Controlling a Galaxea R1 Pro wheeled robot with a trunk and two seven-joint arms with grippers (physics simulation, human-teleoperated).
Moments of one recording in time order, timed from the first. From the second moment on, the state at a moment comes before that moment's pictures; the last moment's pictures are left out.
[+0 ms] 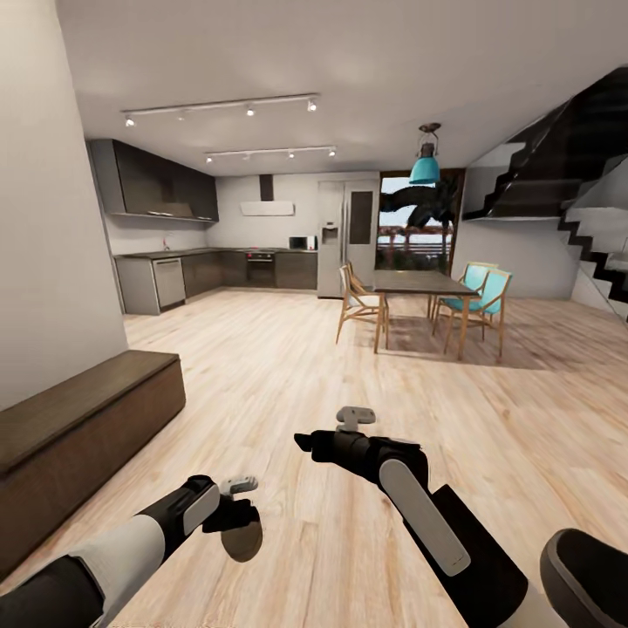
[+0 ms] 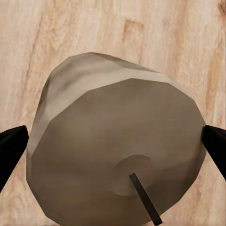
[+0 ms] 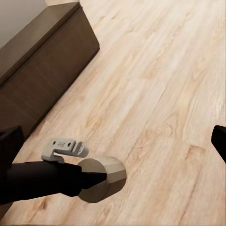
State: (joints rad) left arm -0.81 0.04 -0.74 -0.26 0.94 0.58 0.03; right arm -0.53 -0.02 0.56 -1.56 -0.98 0.78 -0.53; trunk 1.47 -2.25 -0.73
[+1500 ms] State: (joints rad) left arm -0.81 0.04 -0.74 -0.26 0.94 0.58 0.03; right arm -0.53 -0.02 0.55 -1.57 -0.98 0.78 -0.53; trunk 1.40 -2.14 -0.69
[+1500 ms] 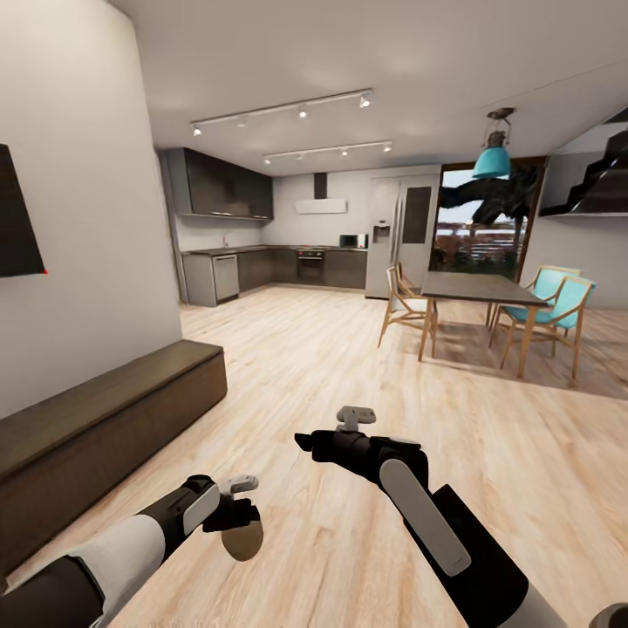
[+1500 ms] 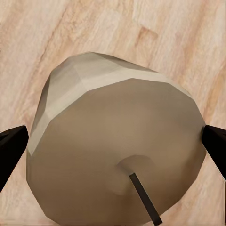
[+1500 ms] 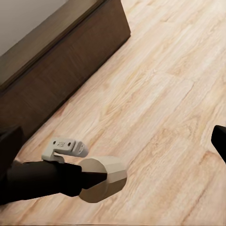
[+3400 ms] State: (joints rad) left arm -0.81 0.05 -0.74 -0.27 0.95 0.58 0.03; right arm -0.53 -0.02 0.55 -1.57 -0.98 0.78 -0.54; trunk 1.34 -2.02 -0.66
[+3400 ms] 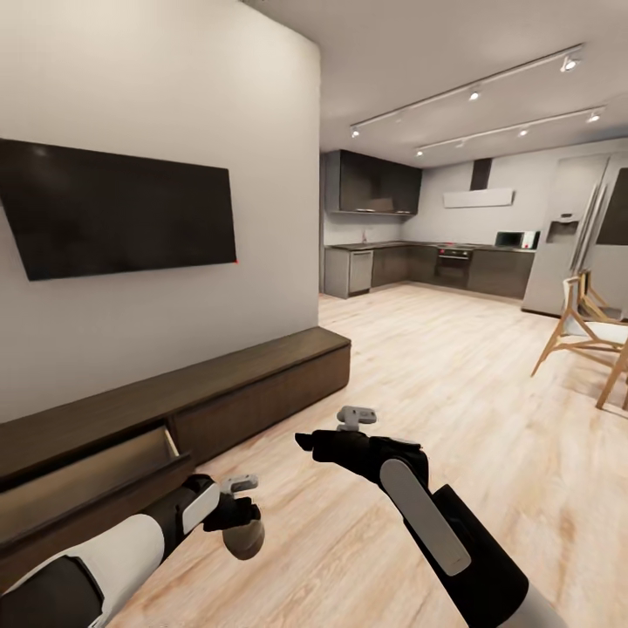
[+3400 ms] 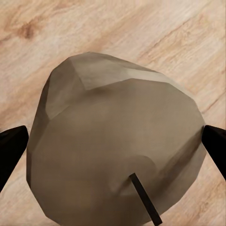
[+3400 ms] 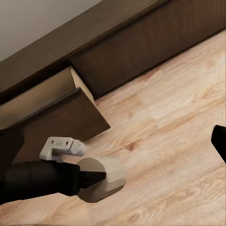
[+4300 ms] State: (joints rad) left arm -0.91 0.16 -0.73 -0.56 0.95 1.01 0.04; right arm -0.52 -0.06 0.38 -1.52 -0.98 0.77 -0.54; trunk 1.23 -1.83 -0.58
